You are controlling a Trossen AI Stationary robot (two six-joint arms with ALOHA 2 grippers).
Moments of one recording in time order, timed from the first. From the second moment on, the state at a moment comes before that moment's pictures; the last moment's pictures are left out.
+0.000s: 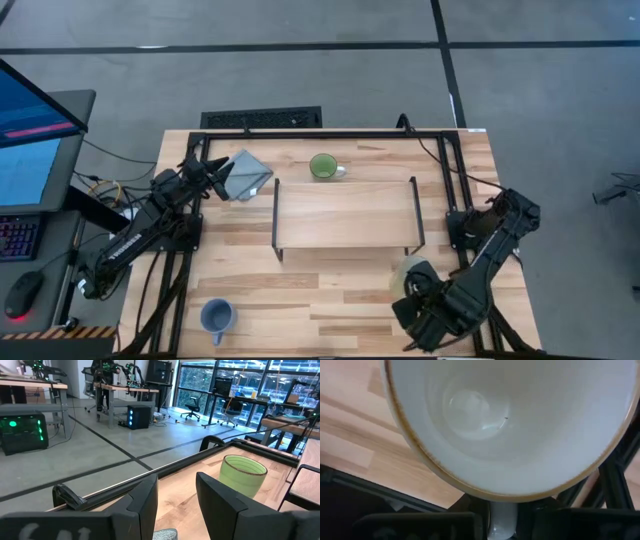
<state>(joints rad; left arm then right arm) 0.80 0.01 0.04 -0.07 0.04 -0.14 0.86 1.79 1.71 -1.57 0.06 1.93</state>
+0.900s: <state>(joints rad) 0.80 0.01 0.04 -0.07 0.04 -0.14 0.73 1.66 1.77 -1.57 0.16 1.64</state>
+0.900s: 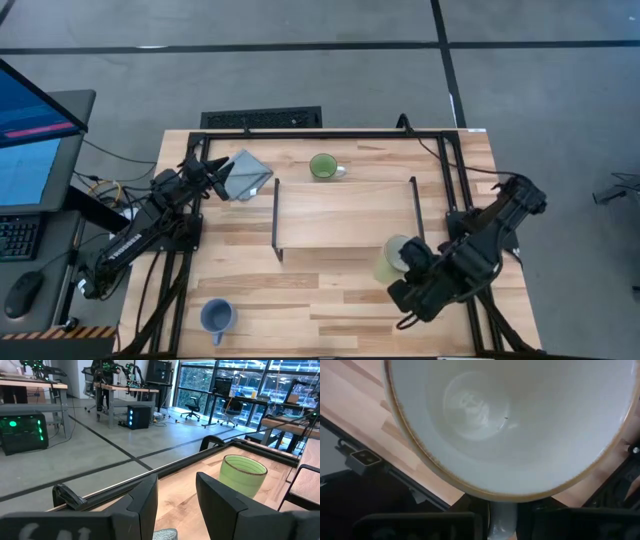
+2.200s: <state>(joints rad) 0.80 0.01 0.04 -0.07 0.04 -0.13 0.27 1.56 1.73 -1.57 0.18 1.23</state>
